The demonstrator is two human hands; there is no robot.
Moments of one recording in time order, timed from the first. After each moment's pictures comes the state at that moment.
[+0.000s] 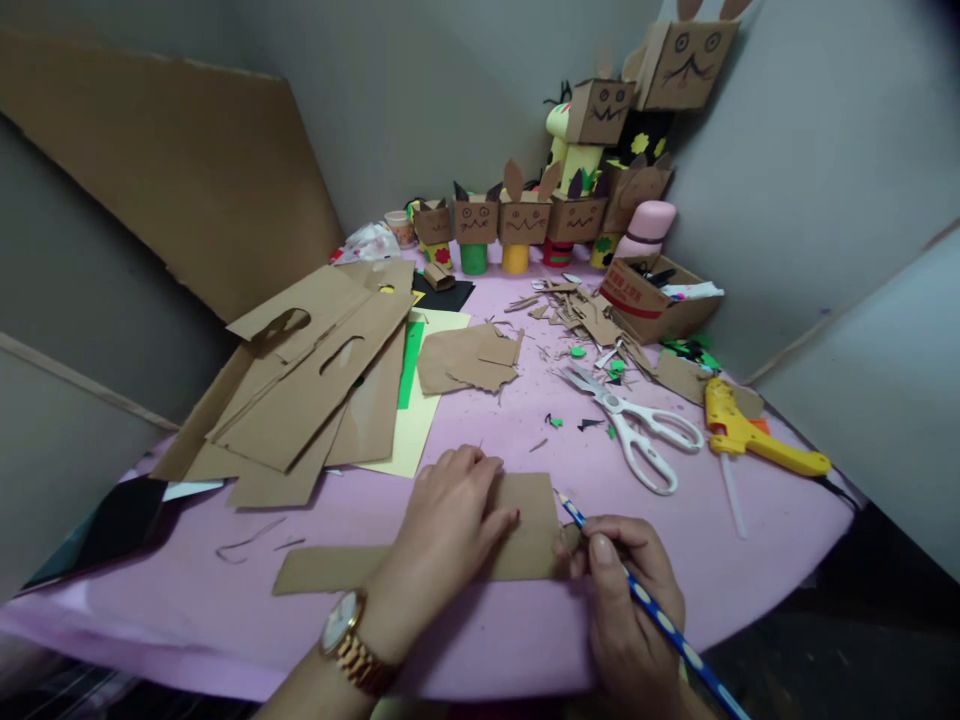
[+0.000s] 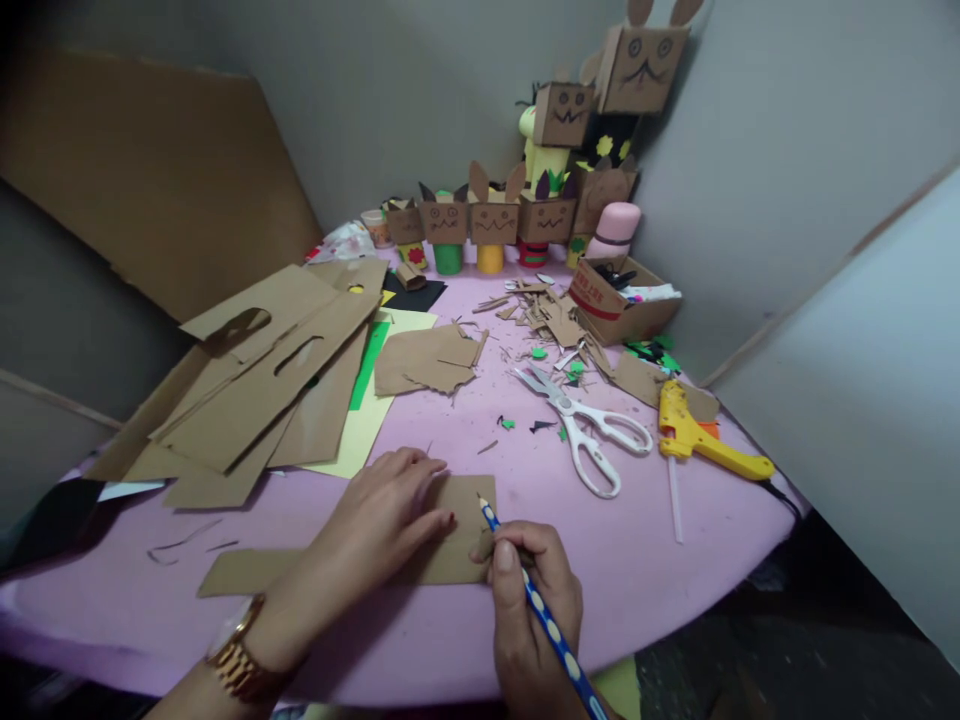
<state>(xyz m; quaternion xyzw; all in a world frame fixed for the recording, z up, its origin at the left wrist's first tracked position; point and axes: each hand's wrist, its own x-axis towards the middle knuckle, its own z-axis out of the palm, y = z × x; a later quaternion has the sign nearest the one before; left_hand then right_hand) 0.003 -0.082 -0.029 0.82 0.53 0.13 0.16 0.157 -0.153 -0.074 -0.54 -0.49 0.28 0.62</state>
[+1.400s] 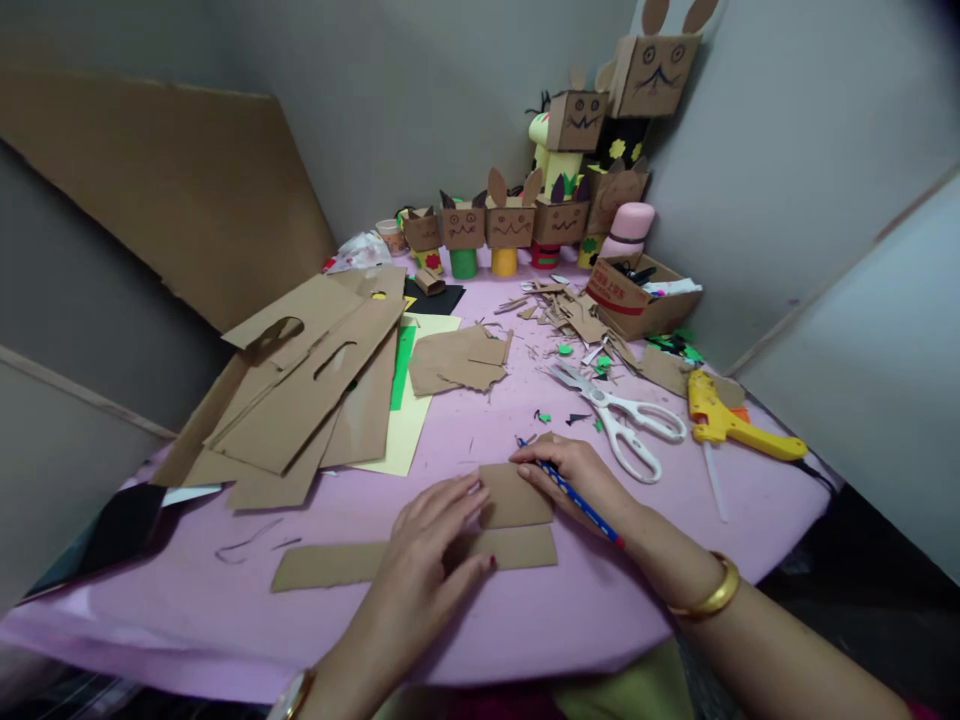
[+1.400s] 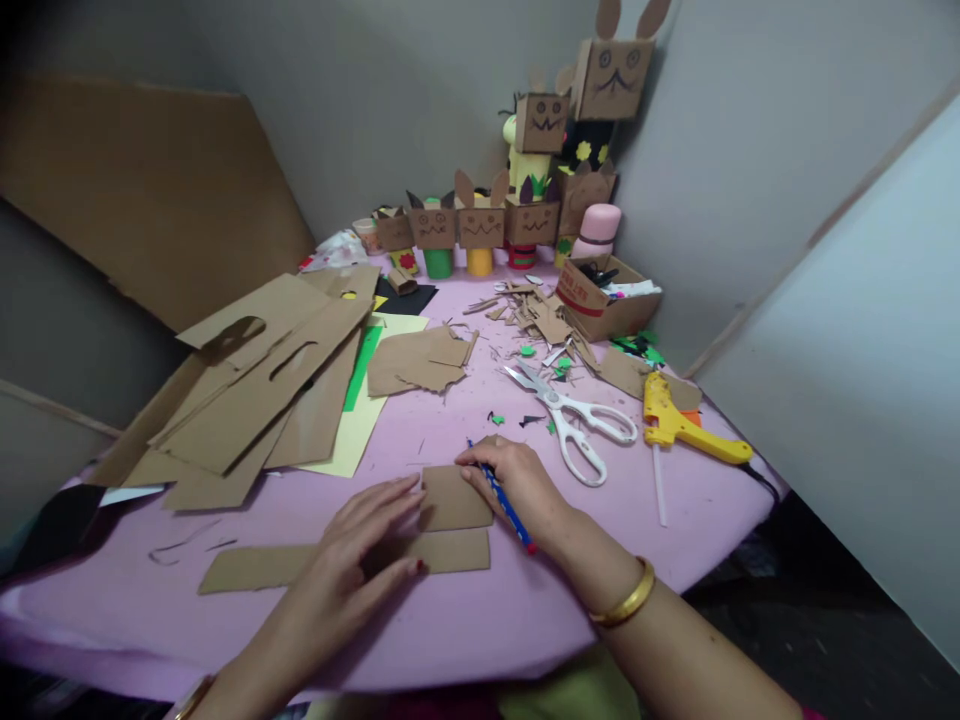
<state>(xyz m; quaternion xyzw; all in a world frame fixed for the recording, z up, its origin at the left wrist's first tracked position) -0.020 -0.122 -0.055 0.82 0.48 0.25 0.19 0.194 -0.058 -0.071 -0.45 -0.79 0.25 0.33</state>
